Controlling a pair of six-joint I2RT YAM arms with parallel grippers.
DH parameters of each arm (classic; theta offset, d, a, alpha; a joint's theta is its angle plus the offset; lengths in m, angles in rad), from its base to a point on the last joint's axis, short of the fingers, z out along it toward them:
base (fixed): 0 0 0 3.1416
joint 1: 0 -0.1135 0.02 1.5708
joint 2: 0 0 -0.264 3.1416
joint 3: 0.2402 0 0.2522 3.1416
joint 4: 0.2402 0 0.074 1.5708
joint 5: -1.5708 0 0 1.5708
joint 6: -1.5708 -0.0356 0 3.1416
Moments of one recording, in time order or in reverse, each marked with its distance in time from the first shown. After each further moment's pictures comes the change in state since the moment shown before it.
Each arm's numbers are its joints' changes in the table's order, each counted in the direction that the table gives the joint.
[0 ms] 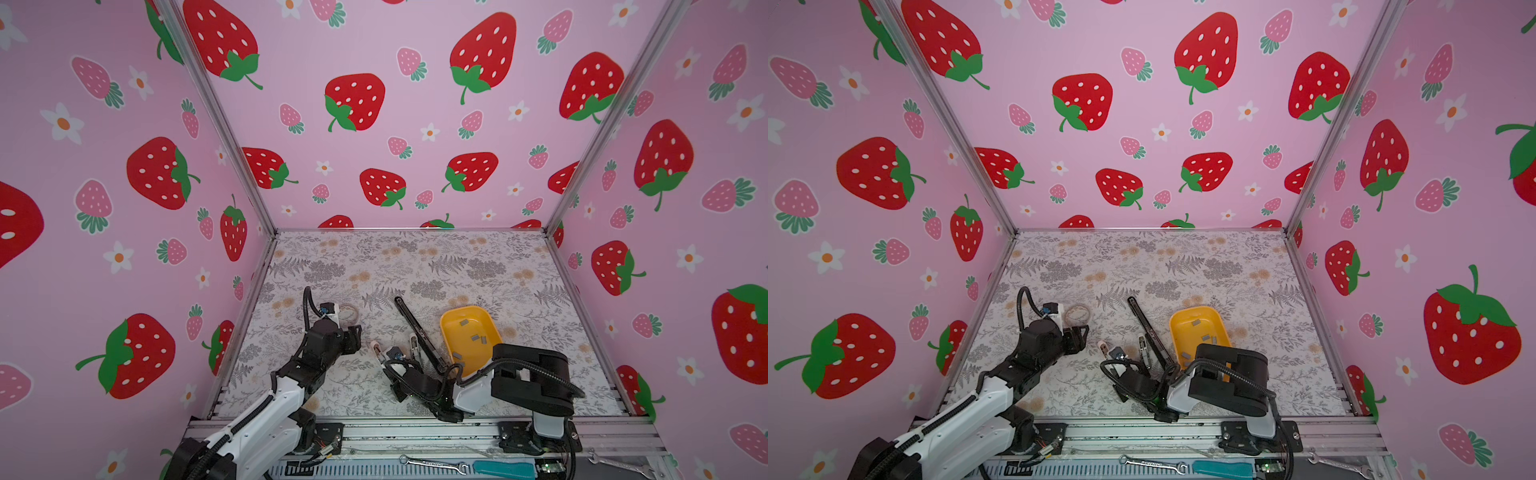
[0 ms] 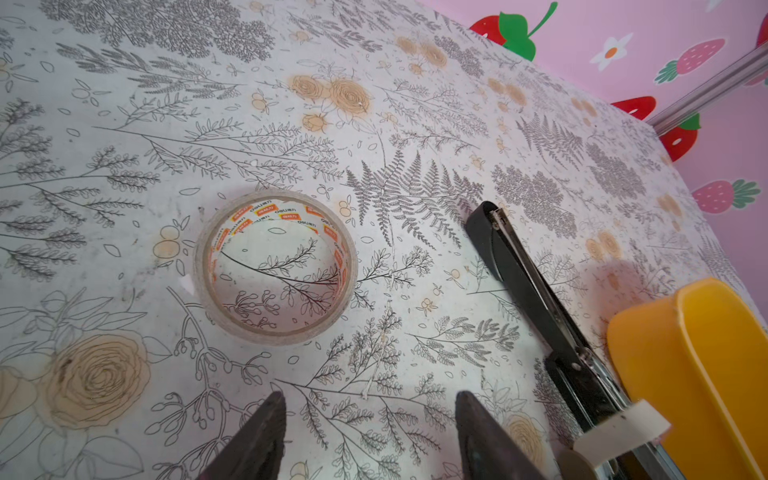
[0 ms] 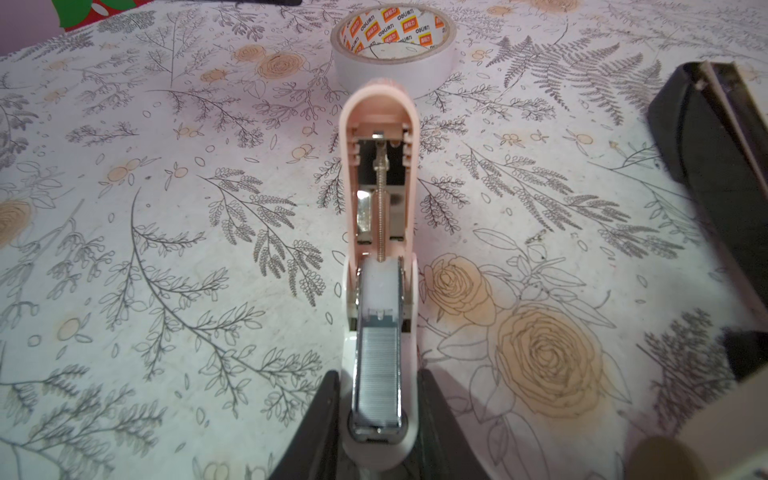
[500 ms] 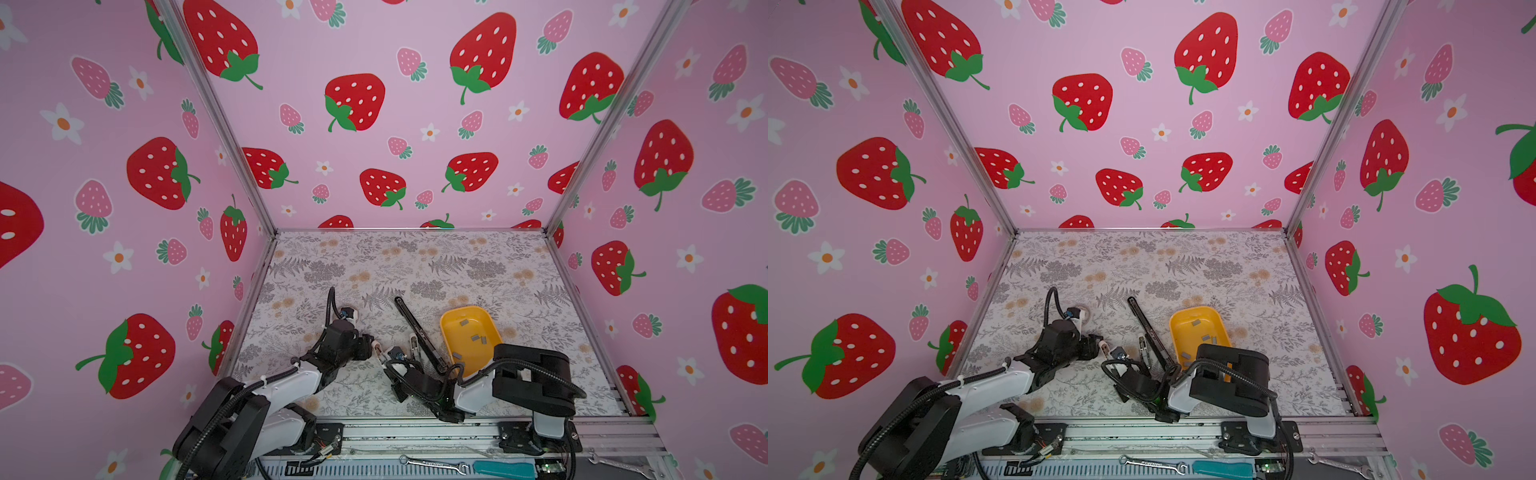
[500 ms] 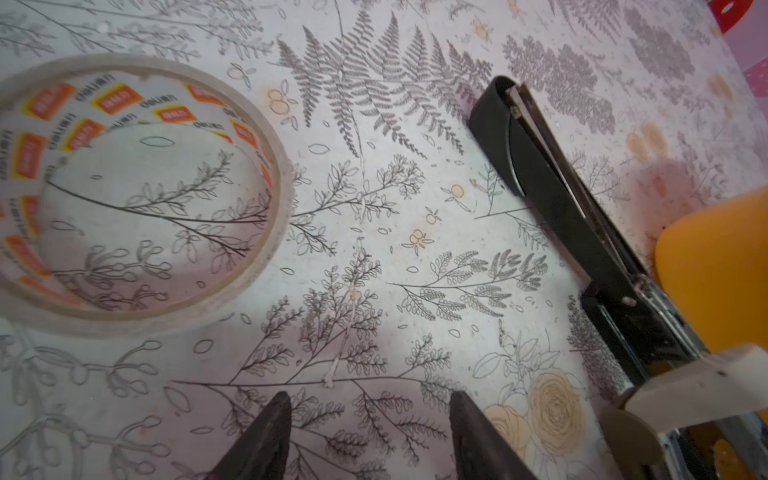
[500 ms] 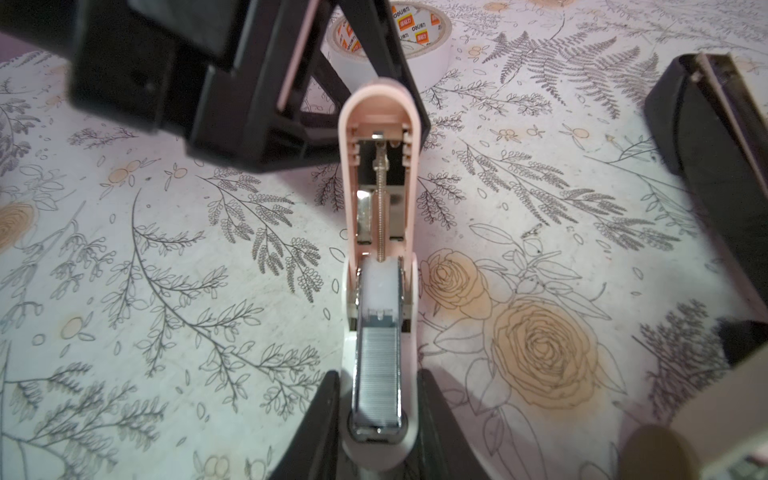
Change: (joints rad) left arm 0.108 0.312 0.003 -0.180 -0.057 -0.047; right arm 0.000 -0.002 -0.003 -0.002 0.003 -0.013
